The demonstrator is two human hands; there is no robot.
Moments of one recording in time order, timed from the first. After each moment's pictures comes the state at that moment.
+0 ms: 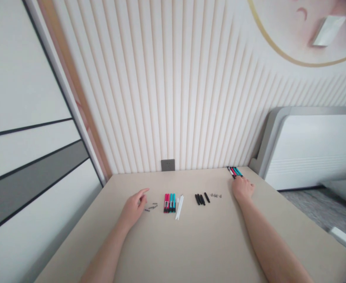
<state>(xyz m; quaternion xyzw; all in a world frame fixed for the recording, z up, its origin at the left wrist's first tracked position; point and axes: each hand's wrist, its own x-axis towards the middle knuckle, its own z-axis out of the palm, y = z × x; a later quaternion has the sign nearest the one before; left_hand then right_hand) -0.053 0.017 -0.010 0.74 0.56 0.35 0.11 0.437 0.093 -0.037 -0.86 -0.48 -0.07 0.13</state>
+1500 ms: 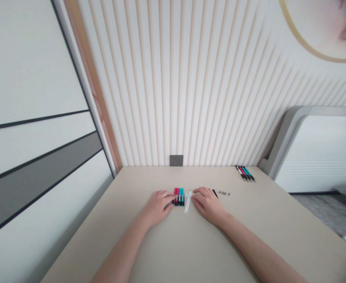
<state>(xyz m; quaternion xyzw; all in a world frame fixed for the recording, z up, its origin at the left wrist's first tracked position) -0.008 -0.013 0.003 0.88 0.42 0.21 0.05 0.259 -0.007 -0.005 -0.40 -0.88 0.01 0.27</state>
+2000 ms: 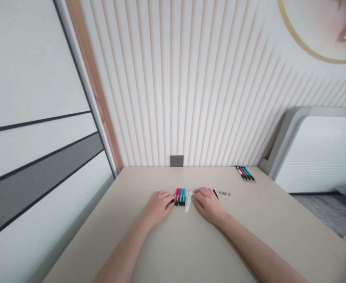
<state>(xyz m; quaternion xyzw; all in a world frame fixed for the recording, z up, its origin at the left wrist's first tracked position) -0.004 -0.014 0.002 0.87 0.44 0.21 0.03 0.256 -0.007 -0.007 -0.42 -0.87 0.01 0.27</state>
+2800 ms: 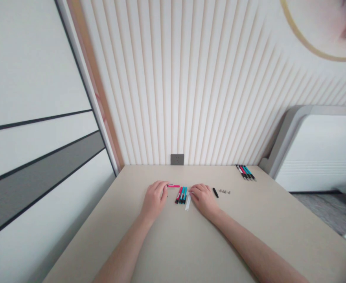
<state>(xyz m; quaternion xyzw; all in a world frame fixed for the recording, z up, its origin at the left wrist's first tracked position) -0.002 -0.015 0.016 0.77 0.48 0.43 -0.03 0.236 0.005 -0.013 -0.47 -0.83 0.02 0.29</state>
